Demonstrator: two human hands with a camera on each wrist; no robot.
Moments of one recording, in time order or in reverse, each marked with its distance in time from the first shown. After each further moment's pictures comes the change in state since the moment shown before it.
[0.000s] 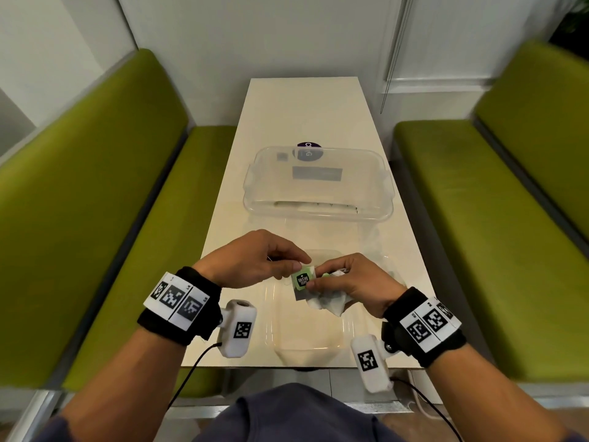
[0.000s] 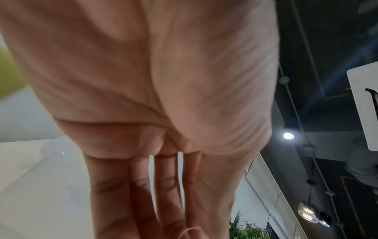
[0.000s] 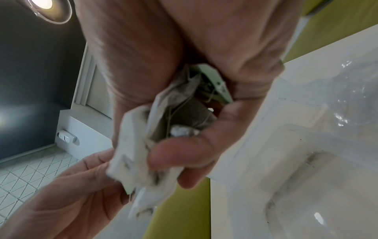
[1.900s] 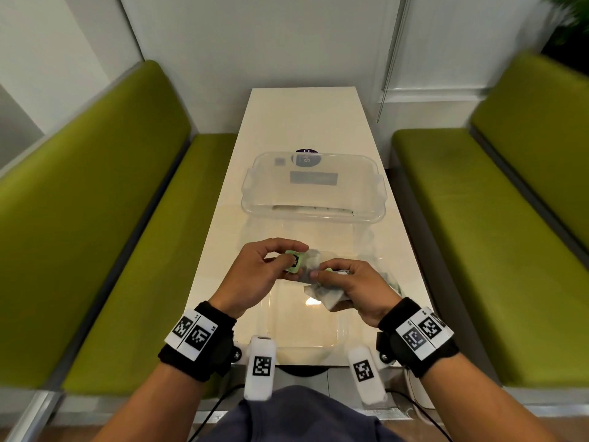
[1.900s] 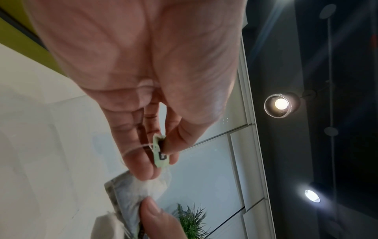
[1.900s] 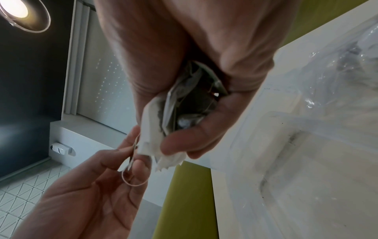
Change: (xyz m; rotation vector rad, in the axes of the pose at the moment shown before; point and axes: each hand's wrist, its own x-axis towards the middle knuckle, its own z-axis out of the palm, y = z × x) left_hand -0.010 0.013 0.058 -0.605 0.477 -0.026; right_hand -0.012 0.016 0.000 0.262 0.132 -0.004
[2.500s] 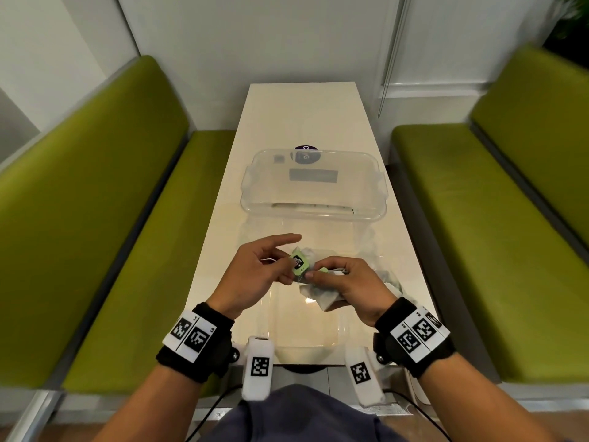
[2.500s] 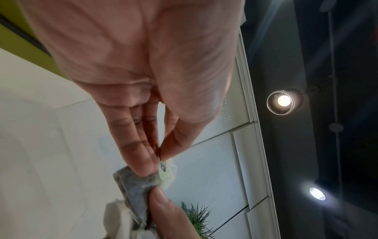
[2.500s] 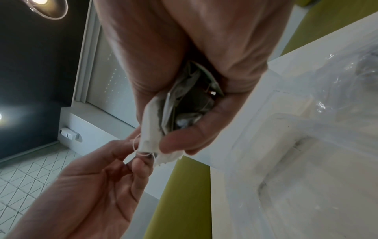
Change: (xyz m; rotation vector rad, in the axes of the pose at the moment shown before) left_hand 0.002 -0.006 -0.004 -0.023 0.026 -0.027; right_hand 0.005 0.004 0.006 -0.038 0.002 -0.056
